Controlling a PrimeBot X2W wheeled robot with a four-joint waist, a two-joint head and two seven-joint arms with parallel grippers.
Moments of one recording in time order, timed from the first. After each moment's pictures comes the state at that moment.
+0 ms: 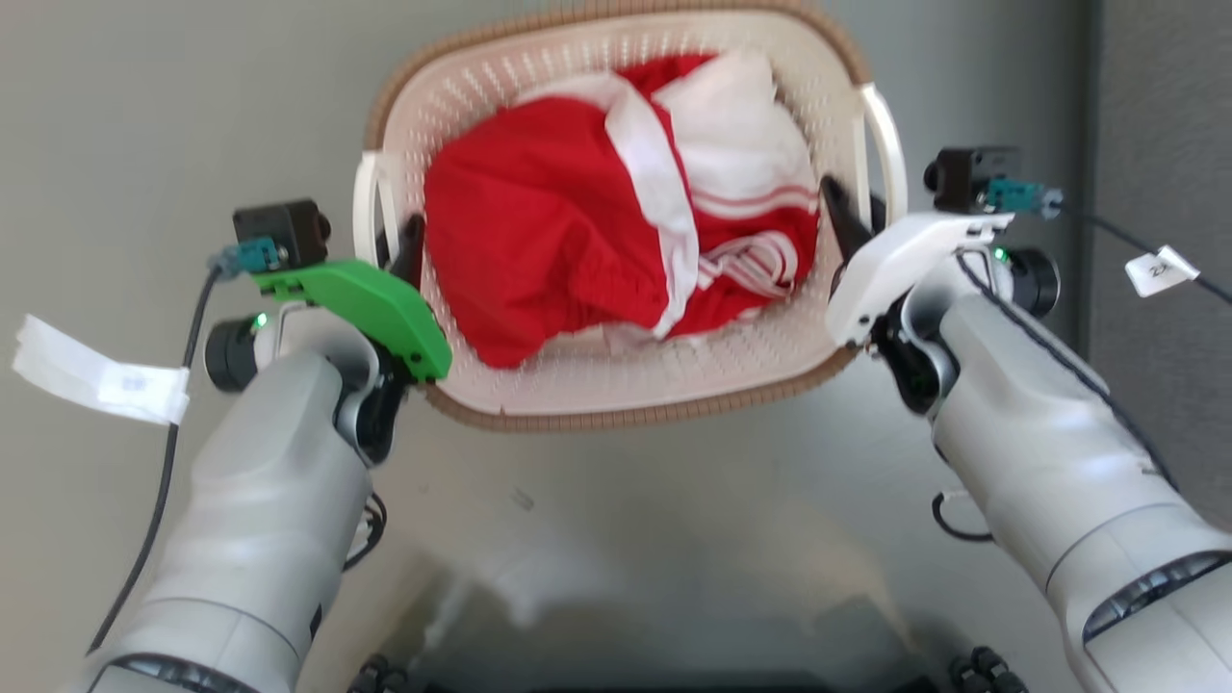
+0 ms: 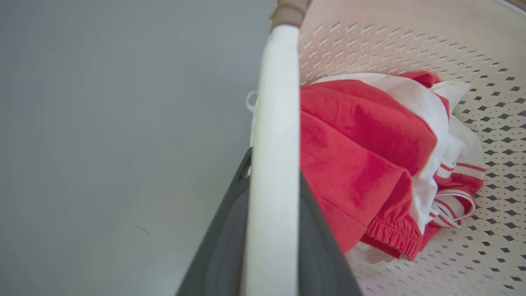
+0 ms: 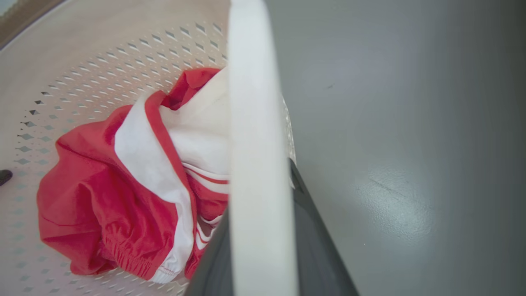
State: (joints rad) left arm -0.86 0.01 -0.57 1.05 -0.81 -0.12 -0.20; right arm -0.86 -0.06 0.56 1.07 0.63 0.10 -0.22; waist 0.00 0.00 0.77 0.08
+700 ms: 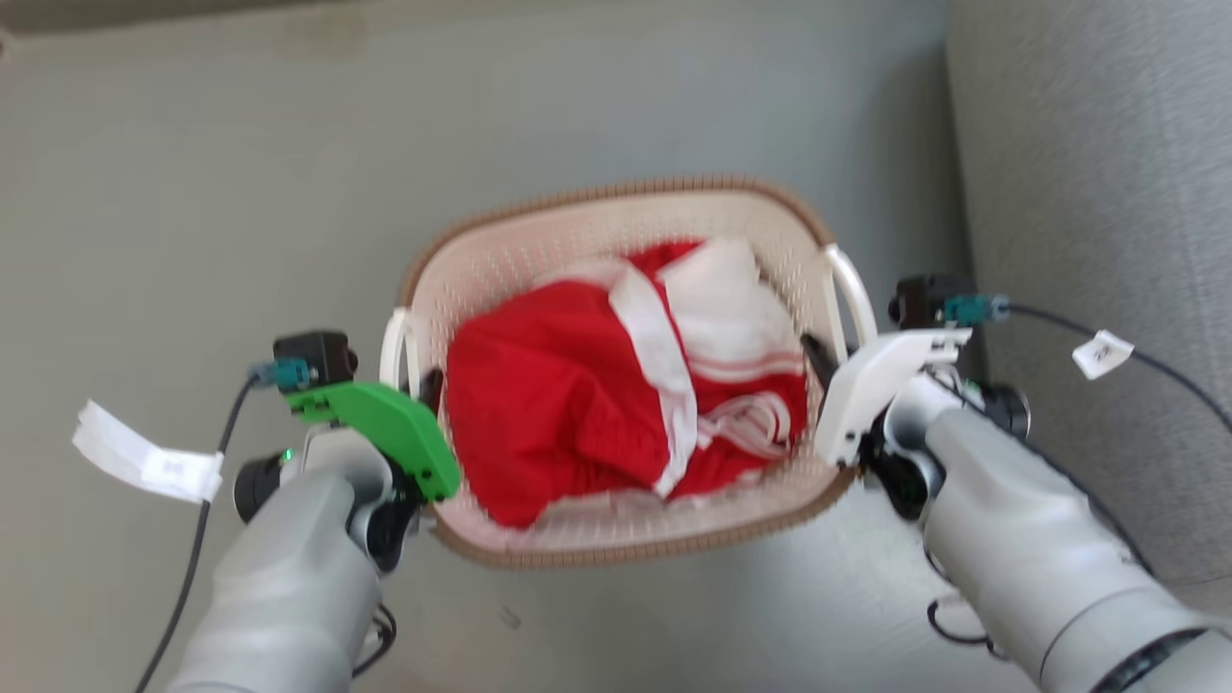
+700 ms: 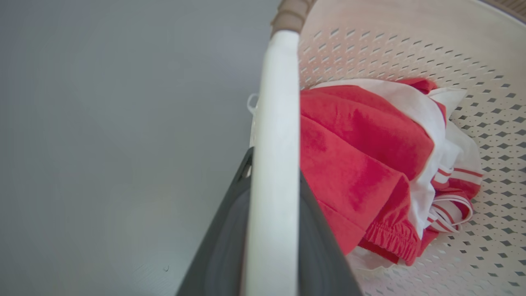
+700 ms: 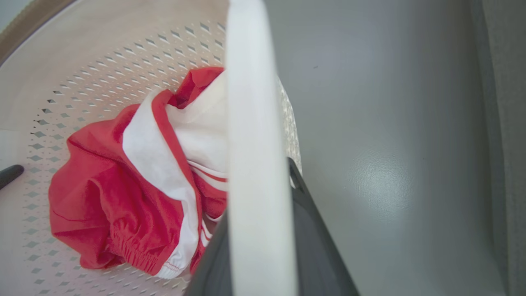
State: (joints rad) left arm -0.71 0.00 -0.62 1.11 -0.90 -0.12 -0.10; right arm -0.70 -0.05 0.68 1.10 0.77 0.10 -0.08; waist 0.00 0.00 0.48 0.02
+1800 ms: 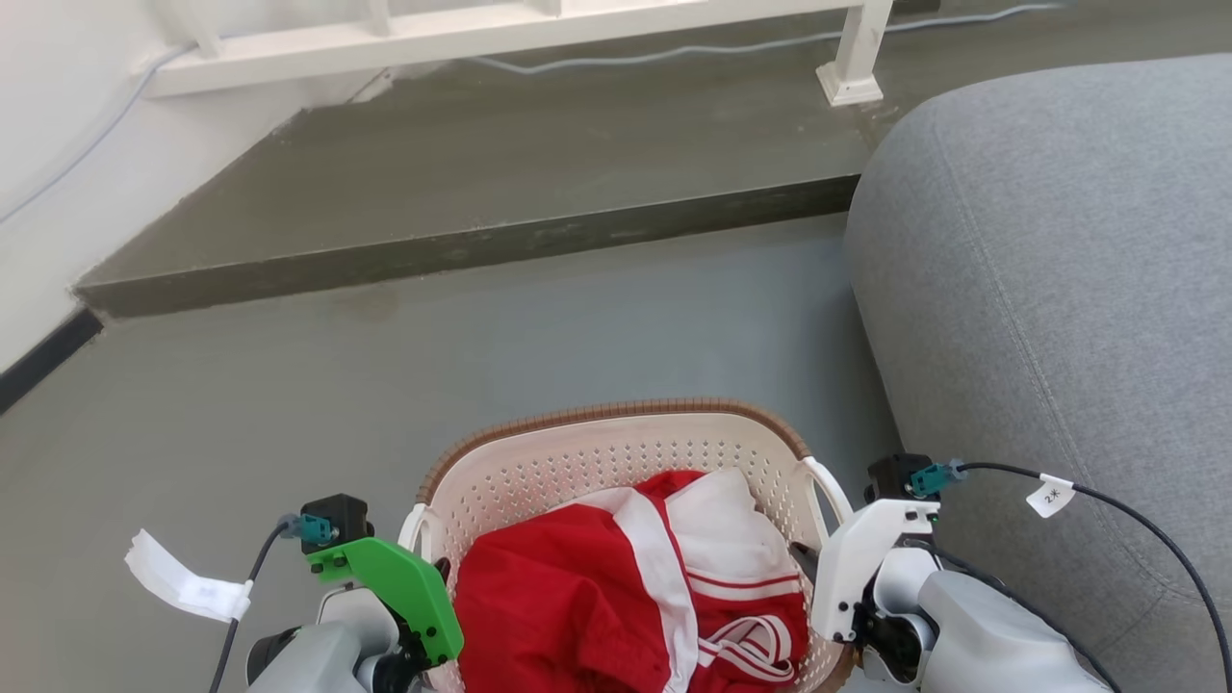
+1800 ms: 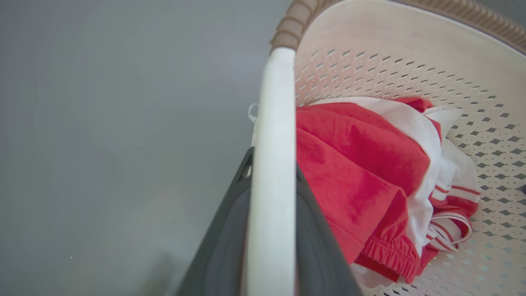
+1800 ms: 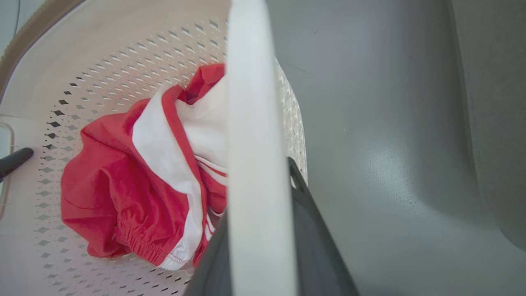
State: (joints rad) left arm -0.51 -0.01 -0.65 1.19 -0.96 -0.13 0.00; right arm -0.46 -0.04 0.80 1.09 0.93 0.09 0.08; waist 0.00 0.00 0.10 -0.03
